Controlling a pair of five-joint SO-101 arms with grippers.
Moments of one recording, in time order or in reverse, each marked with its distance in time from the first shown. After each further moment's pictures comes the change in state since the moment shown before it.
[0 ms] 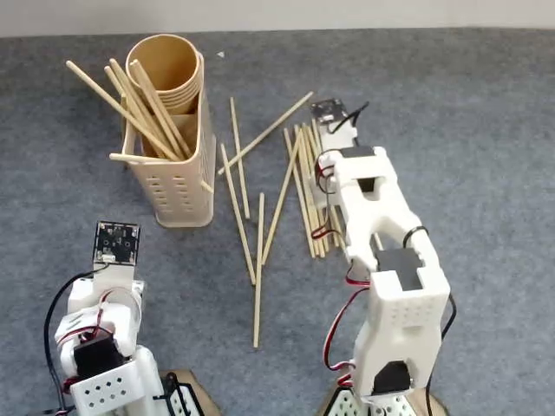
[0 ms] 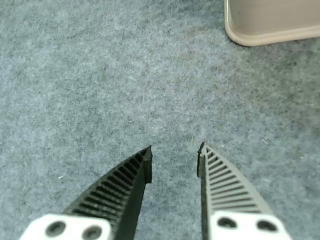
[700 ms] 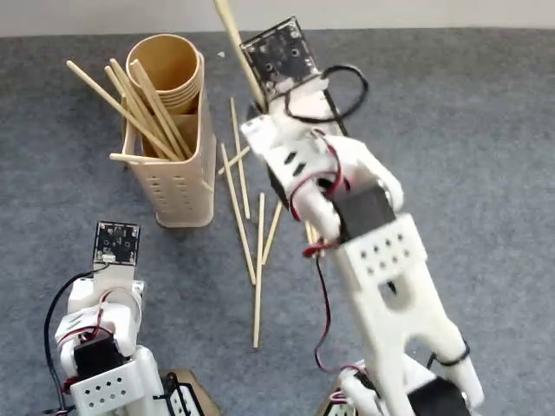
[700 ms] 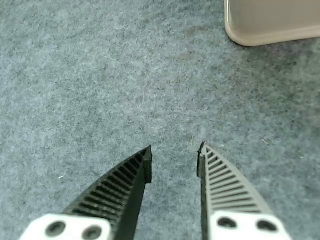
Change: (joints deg) left arm 0.0 0.0 0.0 0.0 0.0; right arm -20.2 -53.7 0.3 -5.0 0.0
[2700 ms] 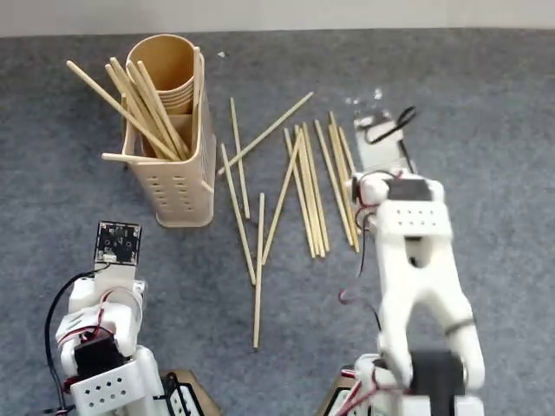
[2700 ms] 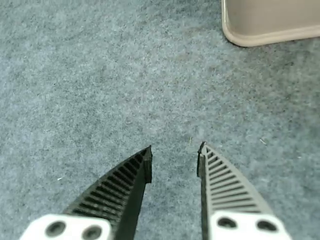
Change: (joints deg) left arm 0.4 0.0 0.0 0.0 0.0; right arm 26.4 13.5 25.1 4.0 8.8
